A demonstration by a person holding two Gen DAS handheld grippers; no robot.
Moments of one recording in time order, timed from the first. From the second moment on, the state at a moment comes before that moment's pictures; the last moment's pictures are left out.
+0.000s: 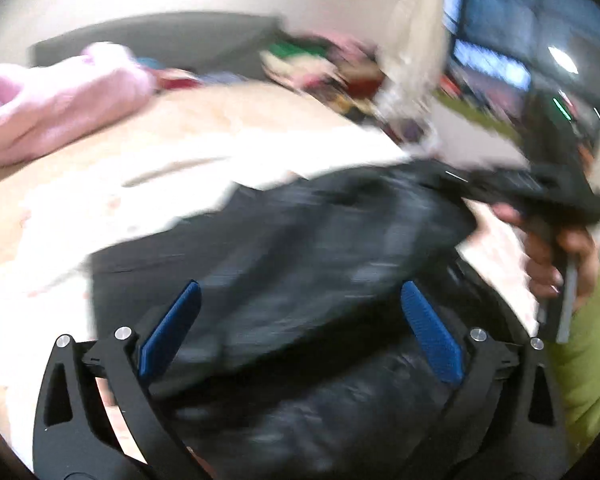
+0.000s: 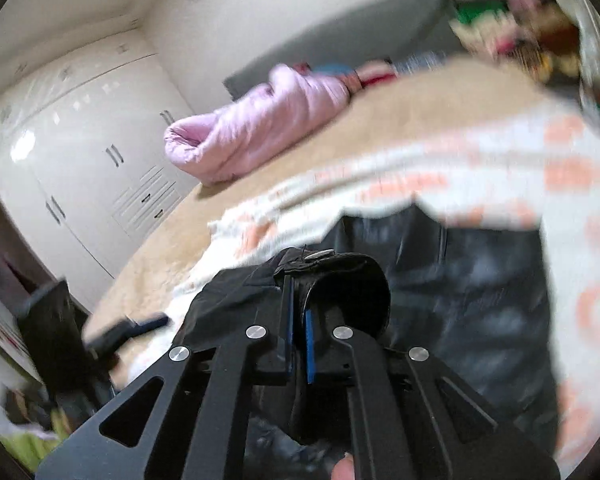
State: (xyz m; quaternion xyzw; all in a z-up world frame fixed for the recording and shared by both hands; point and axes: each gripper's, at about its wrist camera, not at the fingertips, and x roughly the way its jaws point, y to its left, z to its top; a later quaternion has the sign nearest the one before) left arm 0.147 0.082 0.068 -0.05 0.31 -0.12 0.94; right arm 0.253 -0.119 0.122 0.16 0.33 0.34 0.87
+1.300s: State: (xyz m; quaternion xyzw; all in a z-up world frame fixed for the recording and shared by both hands) left arm 0.212 0.128 -0.041 -0.16 0.43 -0.08 0.88; right arm 0.274 -0.166 0.052 0.04 0.42 0.17 0.89
